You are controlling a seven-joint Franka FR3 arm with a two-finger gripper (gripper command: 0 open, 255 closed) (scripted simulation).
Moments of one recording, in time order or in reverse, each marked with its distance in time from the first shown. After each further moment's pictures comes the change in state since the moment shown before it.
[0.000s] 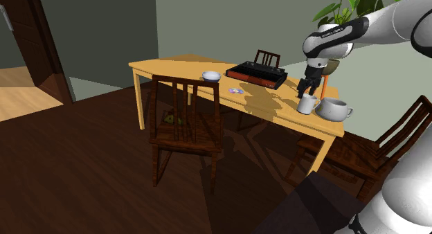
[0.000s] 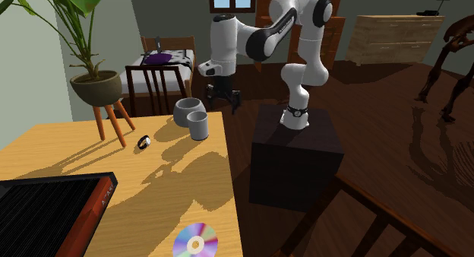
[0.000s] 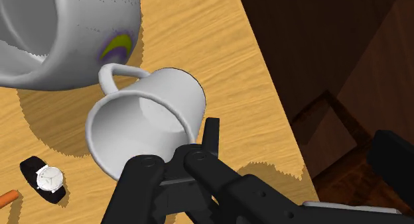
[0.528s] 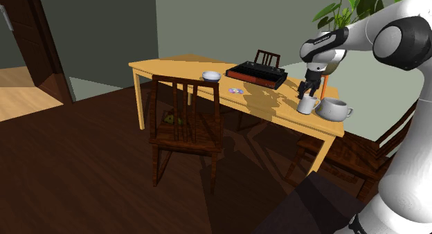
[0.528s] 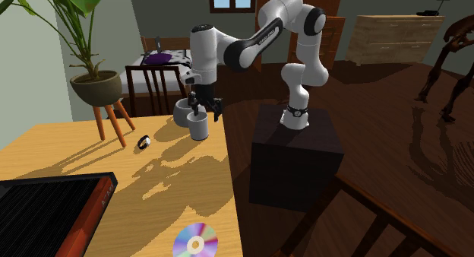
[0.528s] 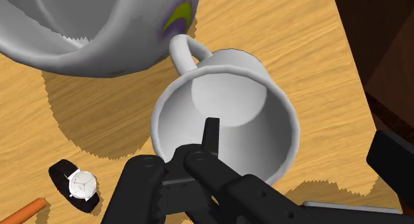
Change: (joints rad) arm -0.074 0.212 -0.029 0.178 0.099 0.021 -0.094
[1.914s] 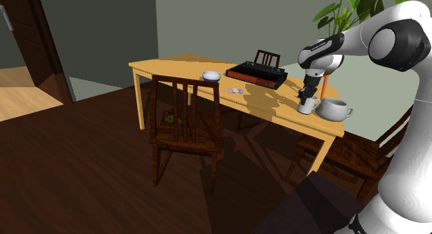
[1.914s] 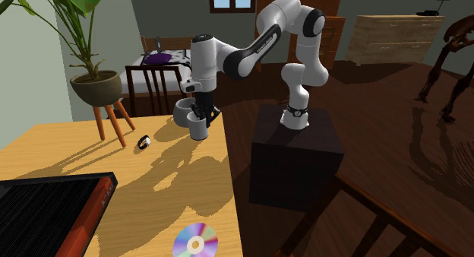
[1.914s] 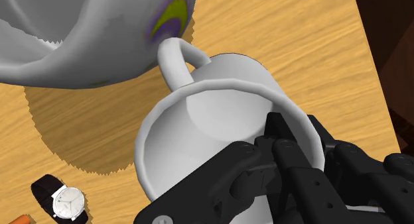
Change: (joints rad) arm -0.007 0.030 0.004 -0.038 0.016 0.066 -0.011
